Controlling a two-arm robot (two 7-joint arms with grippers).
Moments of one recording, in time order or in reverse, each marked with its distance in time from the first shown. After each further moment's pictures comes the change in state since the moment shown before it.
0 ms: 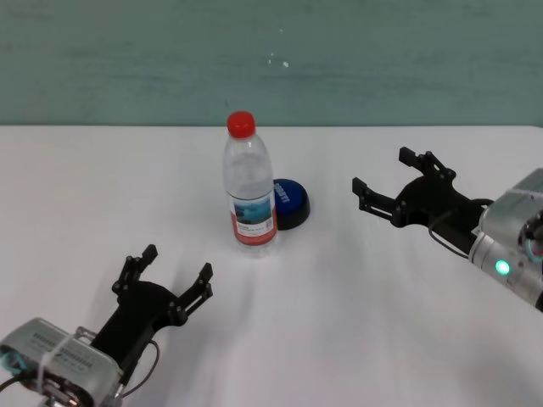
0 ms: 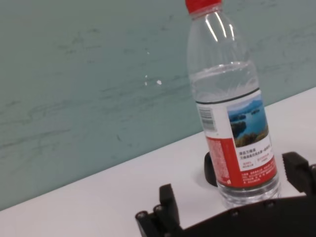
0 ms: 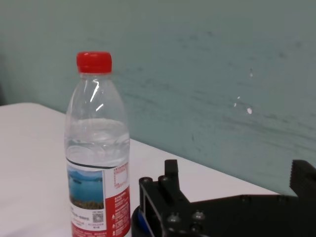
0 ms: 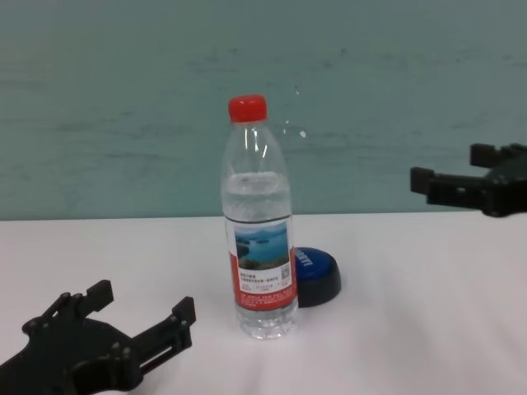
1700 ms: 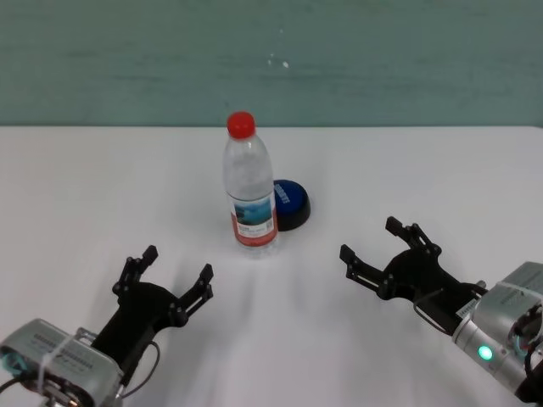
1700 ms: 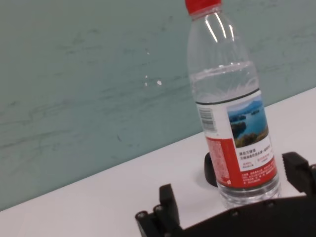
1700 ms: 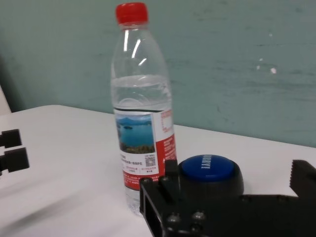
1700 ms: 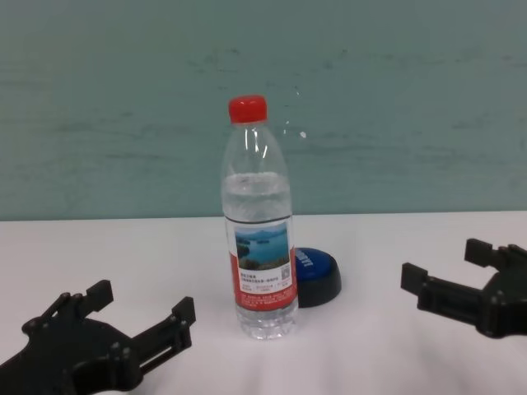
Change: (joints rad) left arm 0.000 0.000 0.000 0.000 0.000 0.000 0.000; right arm -0.200 -0.070 0.019 0.021 -0.007 -0.171 0.009
